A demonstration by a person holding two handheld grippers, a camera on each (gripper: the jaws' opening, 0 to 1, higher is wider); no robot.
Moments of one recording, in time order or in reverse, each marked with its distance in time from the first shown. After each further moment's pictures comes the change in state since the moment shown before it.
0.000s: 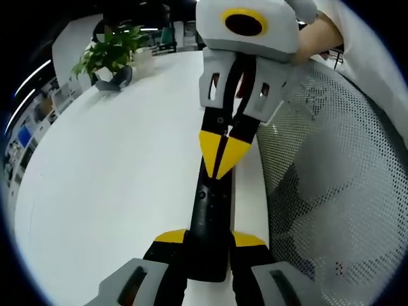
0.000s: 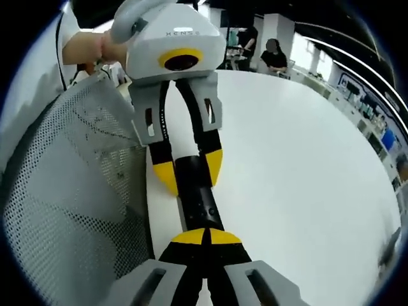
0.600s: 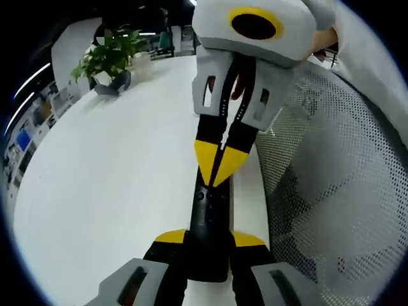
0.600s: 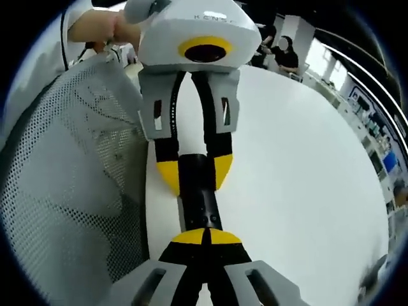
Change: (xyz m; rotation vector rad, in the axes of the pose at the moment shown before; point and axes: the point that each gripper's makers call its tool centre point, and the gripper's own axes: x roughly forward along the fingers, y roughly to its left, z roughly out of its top) left arm 0.000 0.001 0.000 0.023 -0.039 -0.020; right arm 0.006 -0.001 0.004 -0.110 0.093 -0.012
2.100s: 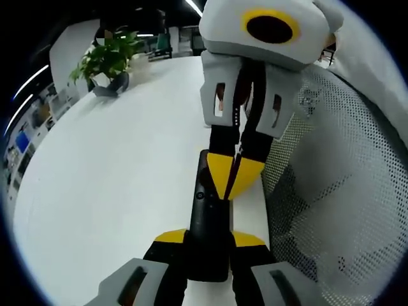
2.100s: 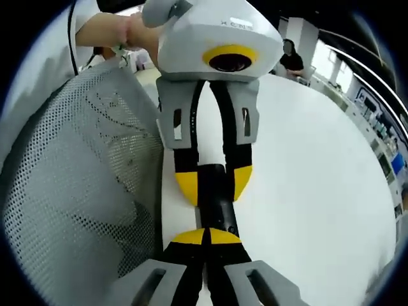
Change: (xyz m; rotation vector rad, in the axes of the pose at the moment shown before) left arm -0.002 -0.001 0.000 0.007 -0.001 -0.001; right arm 0.004 0.019 0.010 -0.039 -0.043 0.077
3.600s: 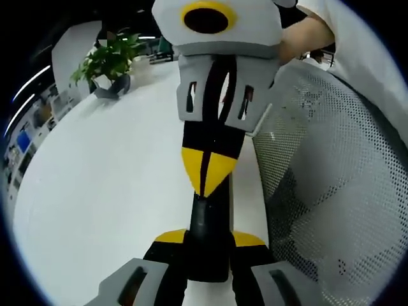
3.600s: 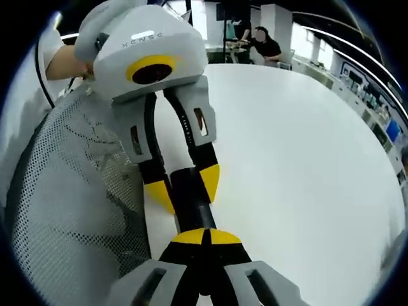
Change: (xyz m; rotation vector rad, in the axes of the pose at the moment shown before) left arm 0.003 -0.002 0.003 -0.004 -0.026 0.004; right arm -0.002 -0.024 -0.001 0.179 0.000 -0.022
